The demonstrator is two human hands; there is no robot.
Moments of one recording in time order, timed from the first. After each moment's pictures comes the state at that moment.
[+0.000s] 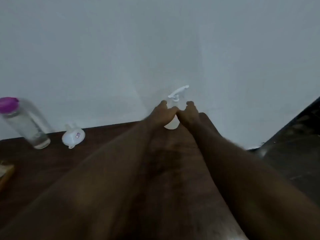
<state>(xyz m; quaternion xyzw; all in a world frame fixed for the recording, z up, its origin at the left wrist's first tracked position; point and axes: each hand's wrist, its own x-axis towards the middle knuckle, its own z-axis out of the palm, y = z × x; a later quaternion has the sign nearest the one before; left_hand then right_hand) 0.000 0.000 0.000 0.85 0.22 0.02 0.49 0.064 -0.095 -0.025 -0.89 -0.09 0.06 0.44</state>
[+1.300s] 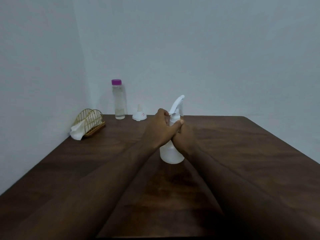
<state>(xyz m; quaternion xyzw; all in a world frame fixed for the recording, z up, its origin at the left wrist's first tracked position) -0.319 0.001 -0.103 0.85 0.20 0.36 0.33 -0.276 -0.095 -0.112 -0.79 -0.32 0.01 0.53</state>
